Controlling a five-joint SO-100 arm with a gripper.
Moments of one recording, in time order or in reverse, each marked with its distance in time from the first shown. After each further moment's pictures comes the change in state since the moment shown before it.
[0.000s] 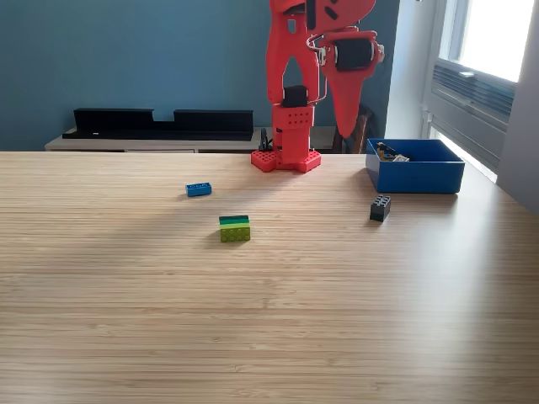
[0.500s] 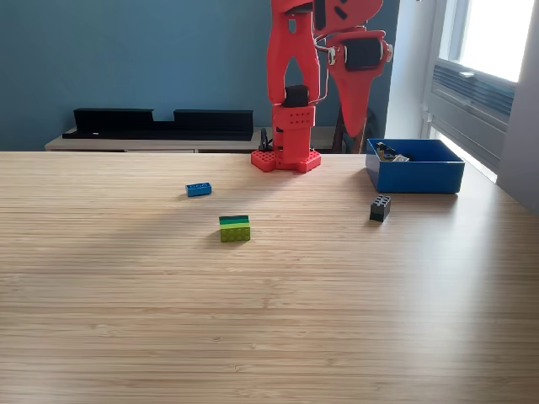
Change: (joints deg) arm -3.4 0.0 0.0 0.2 1.6
